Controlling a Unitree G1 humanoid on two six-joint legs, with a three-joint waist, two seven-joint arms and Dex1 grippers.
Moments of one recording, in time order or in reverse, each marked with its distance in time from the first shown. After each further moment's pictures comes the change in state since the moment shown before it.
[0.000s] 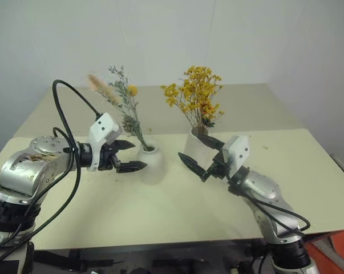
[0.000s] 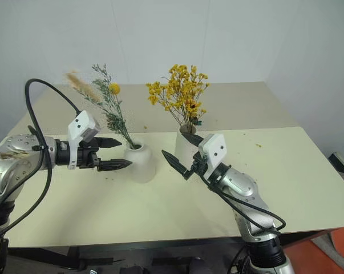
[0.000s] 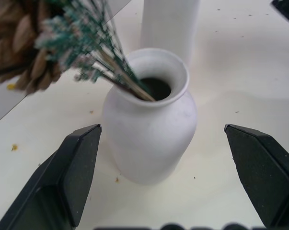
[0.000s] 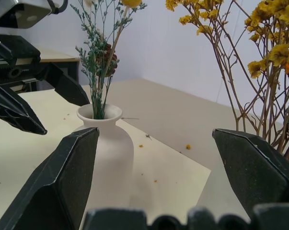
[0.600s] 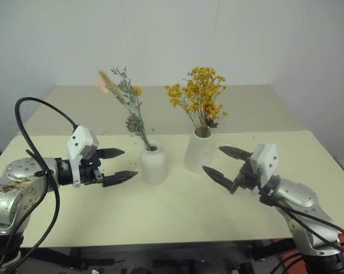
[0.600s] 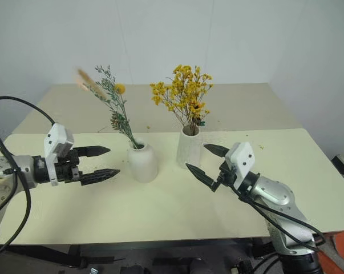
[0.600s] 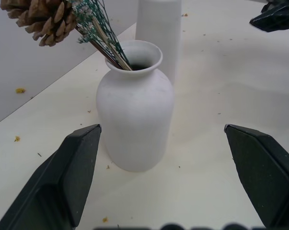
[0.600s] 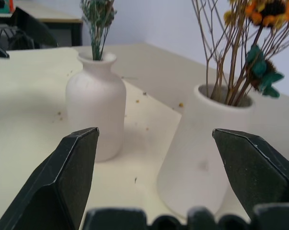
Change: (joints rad) left arm 0.308 -0.012 0.246 -0.050 -0.074 -0.244 -0.120; right arm 0.161 -0.231 -0.156 -0.048 0.089 0.029 0.166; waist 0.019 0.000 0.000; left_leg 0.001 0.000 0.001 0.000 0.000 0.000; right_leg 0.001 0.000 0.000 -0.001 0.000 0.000
